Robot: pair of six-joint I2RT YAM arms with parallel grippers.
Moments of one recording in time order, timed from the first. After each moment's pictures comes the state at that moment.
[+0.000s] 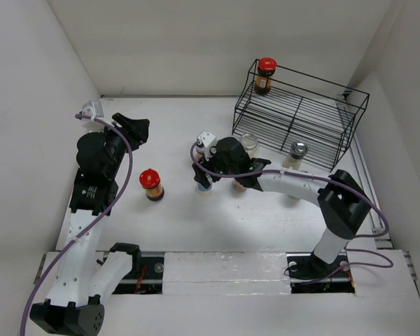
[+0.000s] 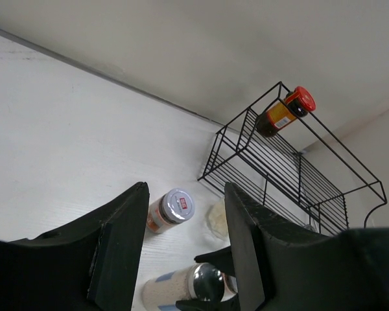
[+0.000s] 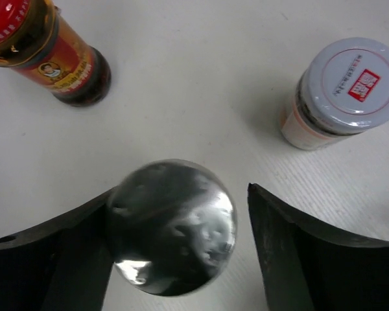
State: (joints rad) left arm -0.13 0.82 0.99 -0.23 0.04 -0.63; right arm 0.85 1.70 1.15 0.02 -0.12 0.02
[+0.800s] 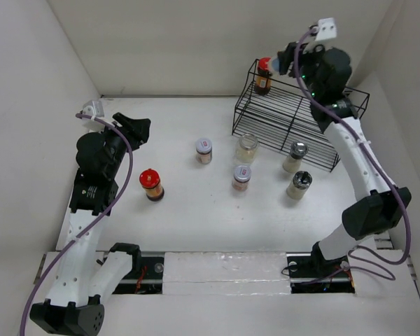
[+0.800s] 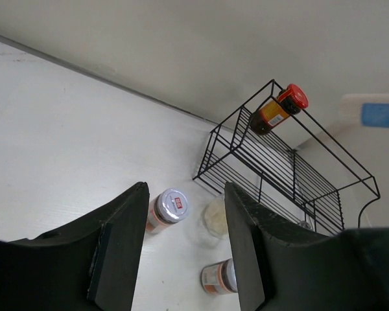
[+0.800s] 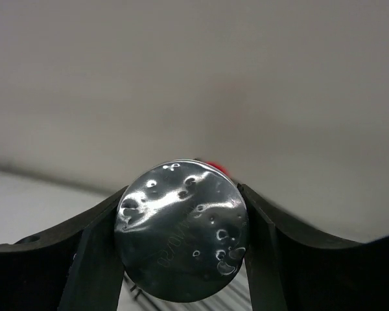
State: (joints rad) left arm -0.13 0.82 0.99 -0.21 0.06 -0.63; right arm 0.27 1.58 1.68 0.01 -0.03 0.01
